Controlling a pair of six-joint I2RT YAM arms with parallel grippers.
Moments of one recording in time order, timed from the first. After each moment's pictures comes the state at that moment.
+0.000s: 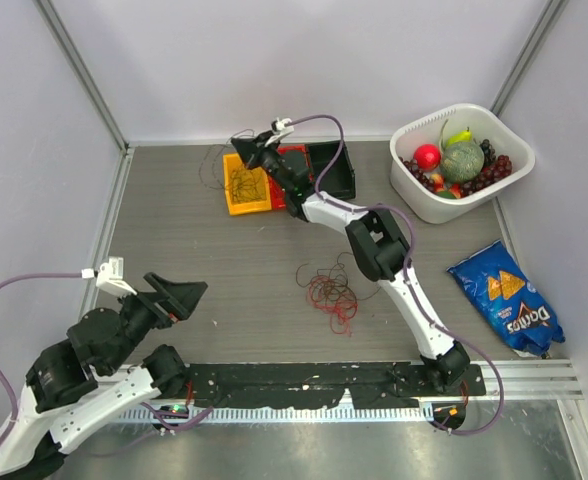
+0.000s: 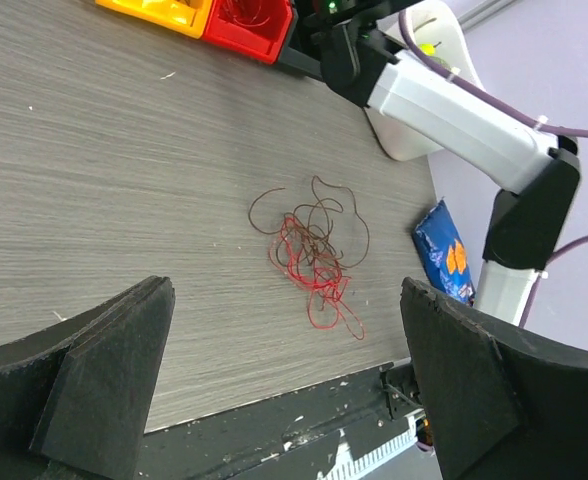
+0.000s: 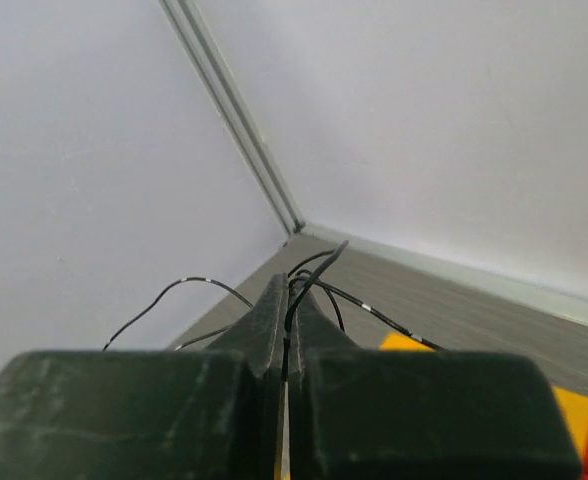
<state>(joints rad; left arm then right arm) -0.94 0.14 0.81 -0.92 -0.50 -0.94 0.68 2.52 2.02 0.82 -0.06 0.42</state>
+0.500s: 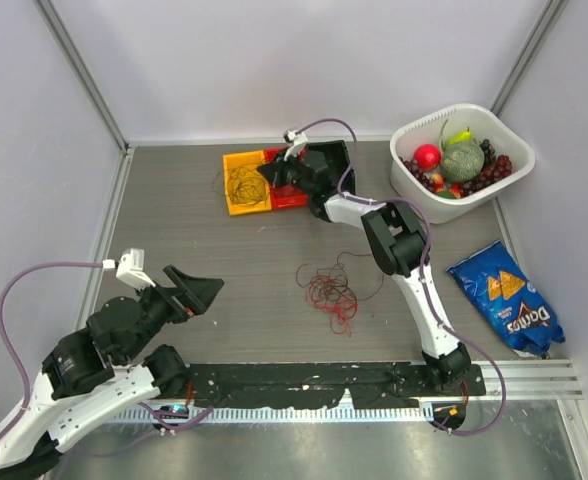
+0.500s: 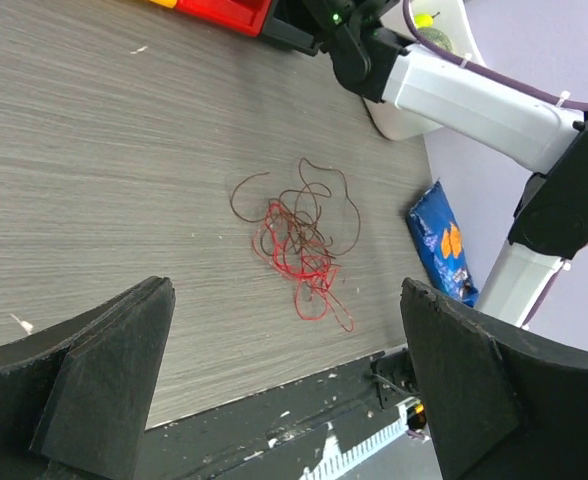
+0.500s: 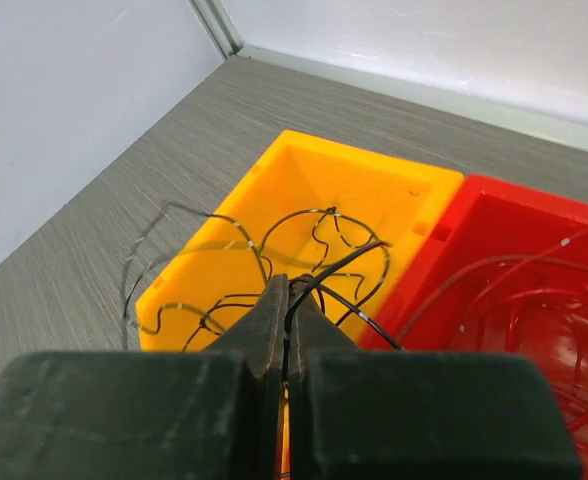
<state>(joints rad) -0.94 0.24 0.77 -0.83 -0.46 -0.95 0.55 2.48 1.77 0.70 -0.31 0.40</state>
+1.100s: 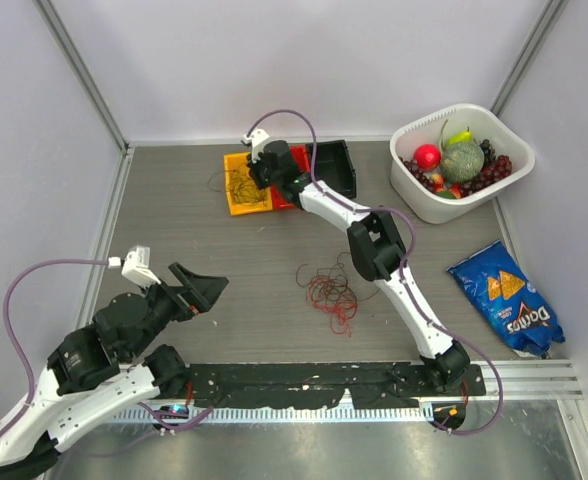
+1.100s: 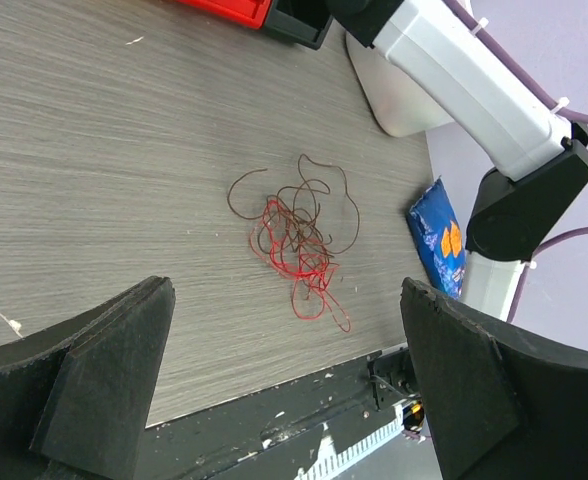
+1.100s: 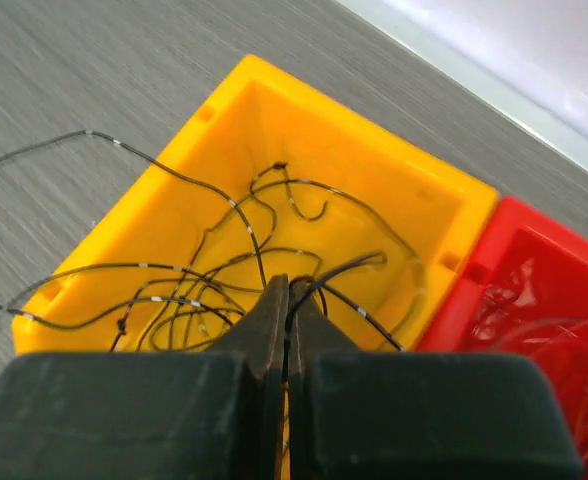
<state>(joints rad) -0.94 0.27 0.76 -0.80 -0.45 -0.98 0.65 2.61 2.28 -0.02 -0.08 -0.03</state>
